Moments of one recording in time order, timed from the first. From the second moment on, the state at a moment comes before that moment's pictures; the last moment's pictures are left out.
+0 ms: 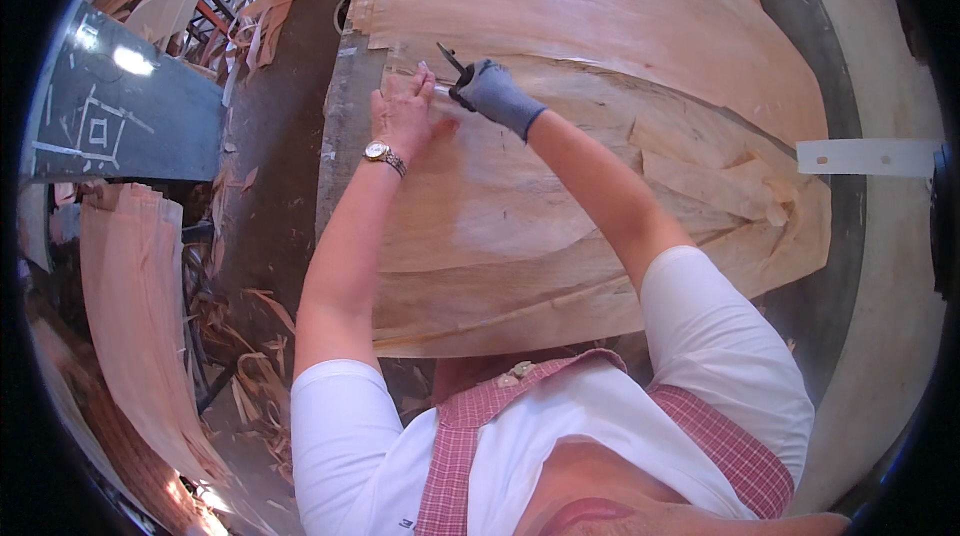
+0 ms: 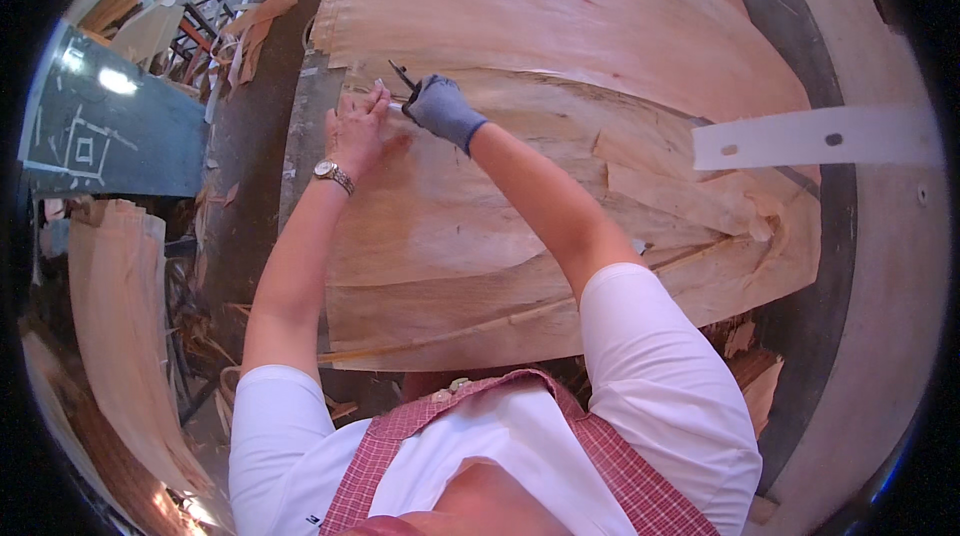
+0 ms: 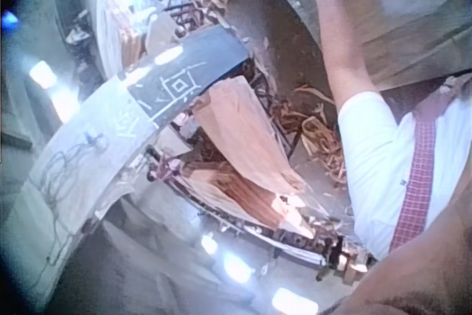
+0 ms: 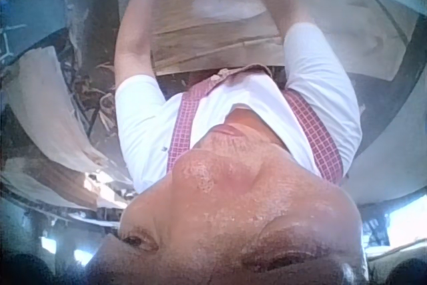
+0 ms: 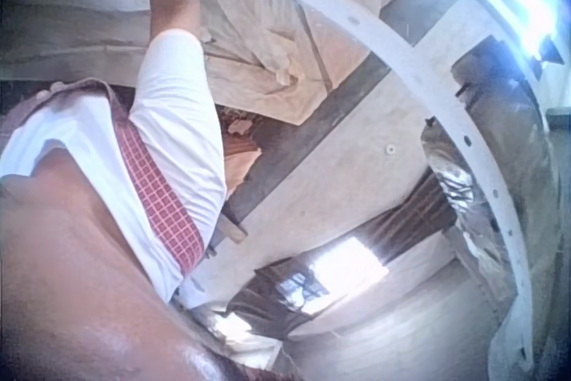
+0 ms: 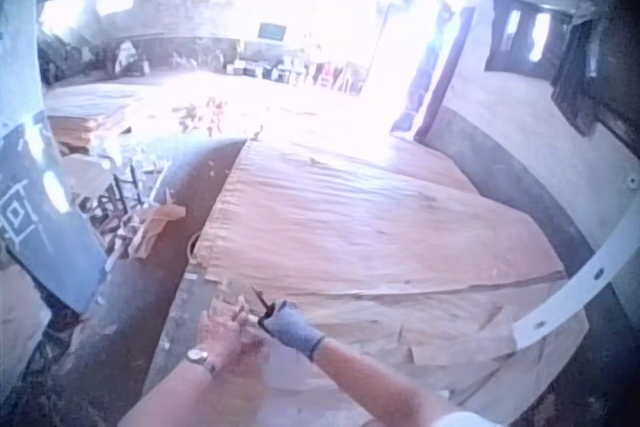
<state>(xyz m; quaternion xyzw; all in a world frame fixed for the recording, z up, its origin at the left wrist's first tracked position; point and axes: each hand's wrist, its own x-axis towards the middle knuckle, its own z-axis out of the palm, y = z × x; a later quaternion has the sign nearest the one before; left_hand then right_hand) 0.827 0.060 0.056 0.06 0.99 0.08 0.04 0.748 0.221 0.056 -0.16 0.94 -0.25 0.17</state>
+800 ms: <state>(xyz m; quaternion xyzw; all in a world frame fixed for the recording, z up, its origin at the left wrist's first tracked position) 0.893 0.256 0.015 0.29 0.94 0.13 -0.15 0.878 0.432 0.014 0.14 0.80 -0.56 0.18</state>
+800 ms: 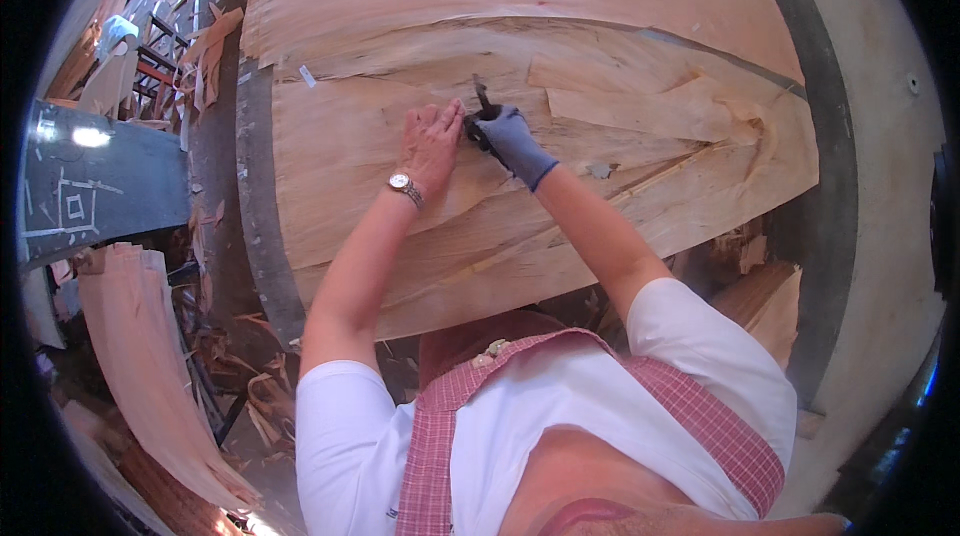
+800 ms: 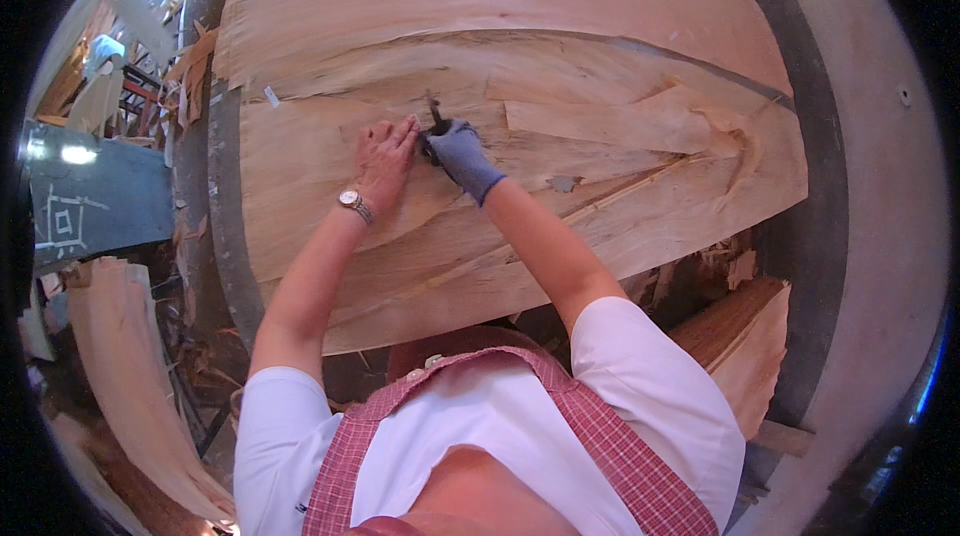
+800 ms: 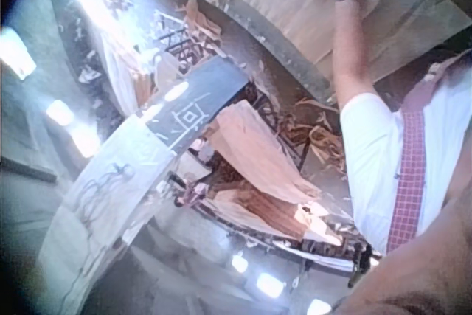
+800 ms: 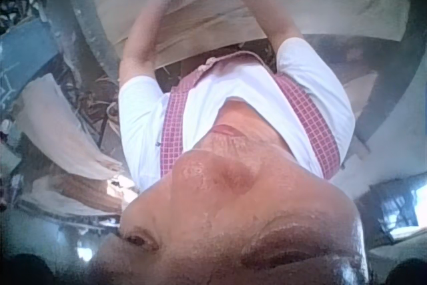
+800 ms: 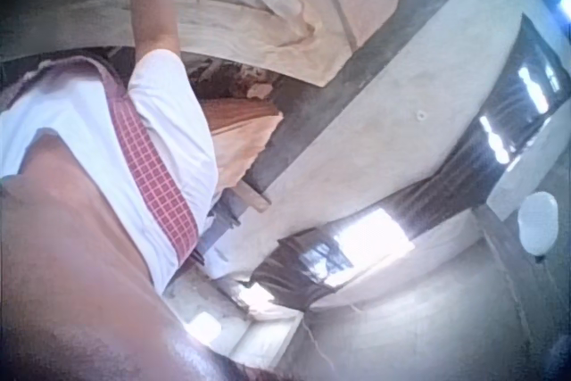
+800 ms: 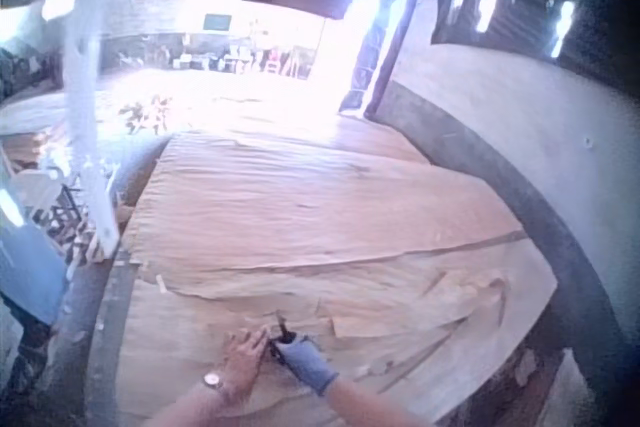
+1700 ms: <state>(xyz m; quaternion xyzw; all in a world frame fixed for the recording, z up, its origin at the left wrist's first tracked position) 0.981 0.377 0.050 0.22 0.96 0.15 -0.04 0.986 0.676 0.101 0.00 0.98 -0.17 -0.12</state>
